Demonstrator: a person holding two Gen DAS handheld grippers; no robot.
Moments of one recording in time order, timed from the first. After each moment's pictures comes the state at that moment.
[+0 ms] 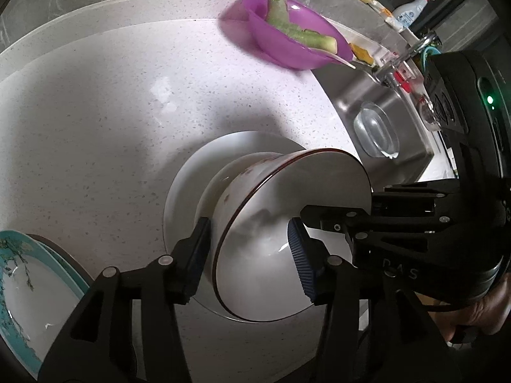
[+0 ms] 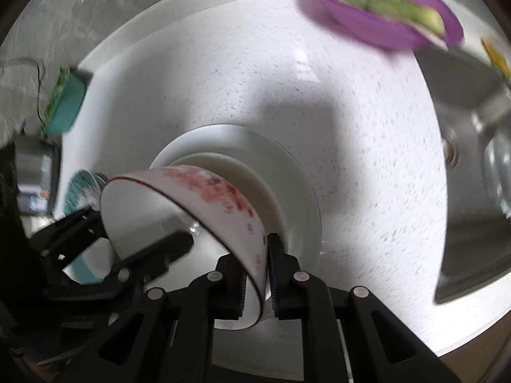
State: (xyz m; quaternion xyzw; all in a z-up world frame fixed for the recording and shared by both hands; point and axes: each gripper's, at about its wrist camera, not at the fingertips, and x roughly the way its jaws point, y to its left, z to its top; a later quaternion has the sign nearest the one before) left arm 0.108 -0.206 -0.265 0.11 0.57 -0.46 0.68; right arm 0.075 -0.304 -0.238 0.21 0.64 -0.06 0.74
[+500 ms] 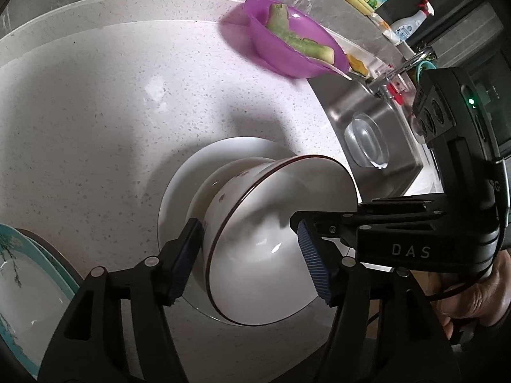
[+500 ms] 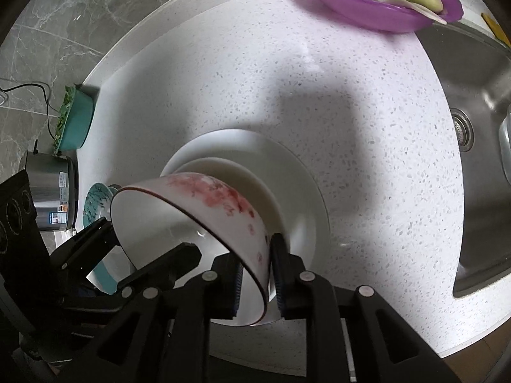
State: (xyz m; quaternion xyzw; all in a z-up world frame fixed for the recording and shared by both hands) left arm 0.113 -0.204 -0.266 0.08 0.57 -0.47 0.67; right arm 0.066 -0.328 -0.254 0.30 0.63 -0.04 0.72
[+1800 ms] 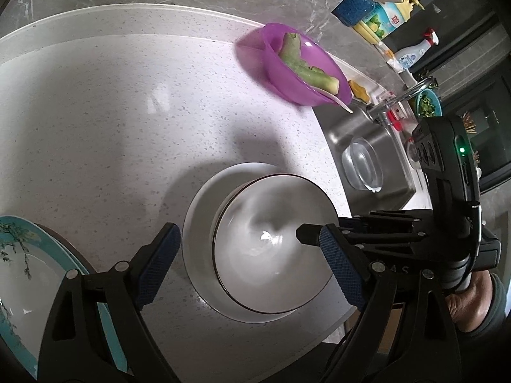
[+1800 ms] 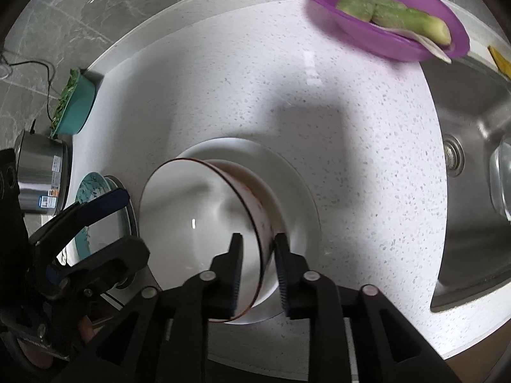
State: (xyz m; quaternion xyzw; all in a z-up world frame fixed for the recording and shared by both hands) left arm 0.128 -0.177 -0.240 0.03 0.57 -0.45 0.69; right arm 0.069 -0.325 -0.245 0.24 0.63 -0.03 0.74
